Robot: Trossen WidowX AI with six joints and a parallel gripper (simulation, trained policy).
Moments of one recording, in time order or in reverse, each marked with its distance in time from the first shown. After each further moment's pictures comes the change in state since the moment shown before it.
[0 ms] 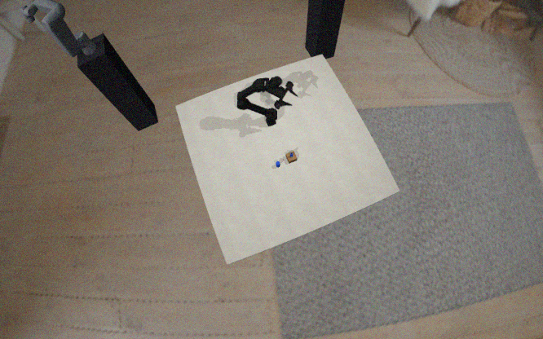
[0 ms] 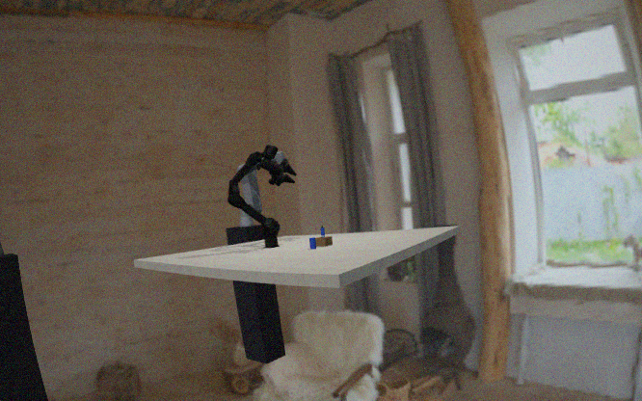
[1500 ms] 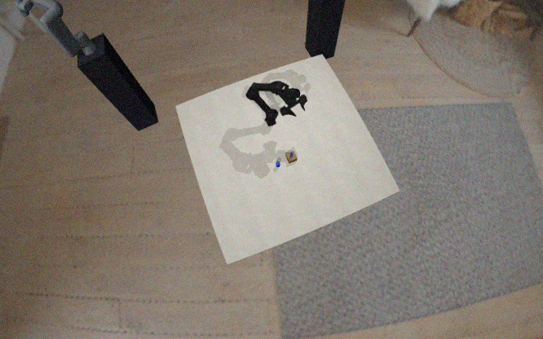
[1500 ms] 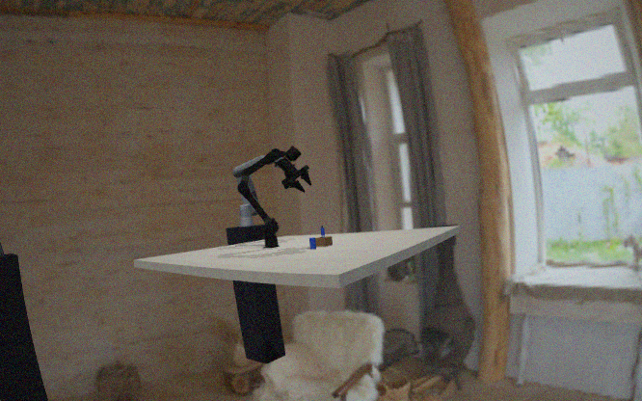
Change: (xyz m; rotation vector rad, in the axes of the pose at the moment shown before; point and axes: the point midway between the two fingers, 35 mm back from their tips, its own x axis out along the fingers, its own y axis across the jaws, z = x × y) arm 0.073 0.040 -0.023 0.224 -0.103 0.388
